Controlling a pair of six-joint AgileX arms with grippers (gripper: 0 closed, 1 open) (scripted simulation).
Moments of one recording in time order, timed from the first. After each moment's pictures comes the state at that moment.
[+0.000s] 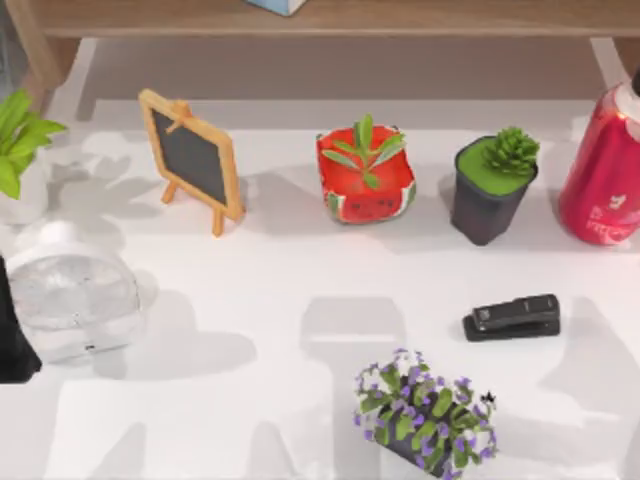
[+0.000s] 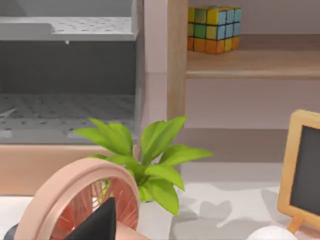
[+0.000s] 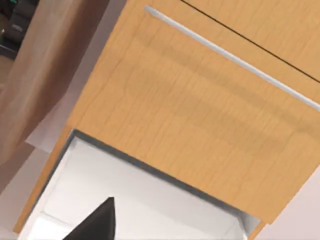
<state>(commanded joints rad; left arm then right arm) 0.00 0.00 0.00 0.00 0.00 0.00 -0.66 1.30 0.44 0.90 -0.65 -0.47</state>
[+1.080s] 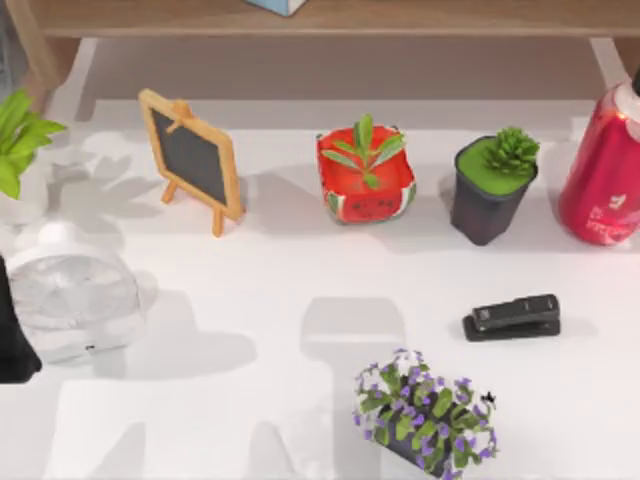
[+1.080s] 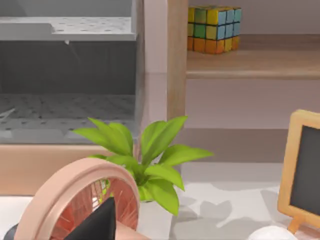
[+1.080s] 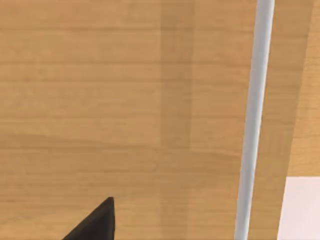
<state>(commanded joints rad) 0.00 0.00 0.00 0.00 0.00 0.00 -0.75 2.04 0.43 1.61 -0.71 -1.55</state>
